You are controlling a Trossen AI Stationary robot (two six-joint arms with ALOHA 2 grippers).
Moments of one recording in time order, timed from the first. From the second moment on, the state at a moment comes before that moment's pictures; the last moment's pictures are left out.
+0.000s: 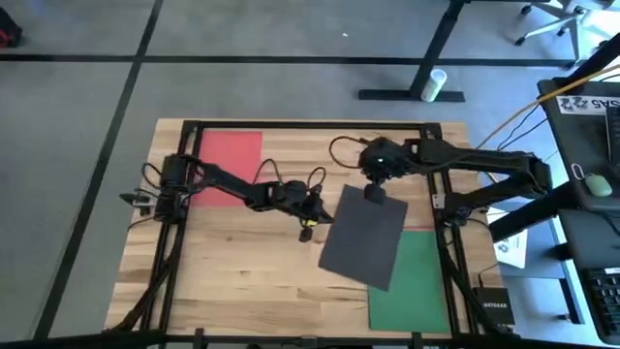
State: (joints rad) left arm 0.04 2.02 1.05 0.55 0.20 0.09; right arm -0.20 1.22 1.08 -0.84 0.14 0.00
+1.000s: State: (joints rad) left arm 0.08 2.20 1.33 0.15 0.02 0.31; right arm -0.20 1.20 1.08 -0.87 0.15 0.00
